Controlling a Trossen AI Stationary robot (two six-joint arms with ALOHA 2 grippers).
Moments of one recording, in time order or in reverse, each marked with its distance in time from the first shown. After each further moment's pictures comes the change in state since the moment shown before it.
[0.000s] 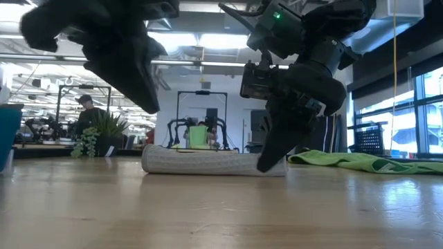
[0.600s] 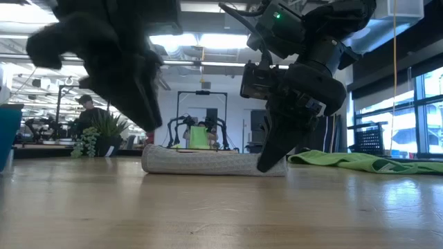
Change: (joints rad) left arm -0.005 0.068 0.000 0.036 0.008 -0.031; right arm 0.000 0.000 0.000 0.001 0.001 -0.001
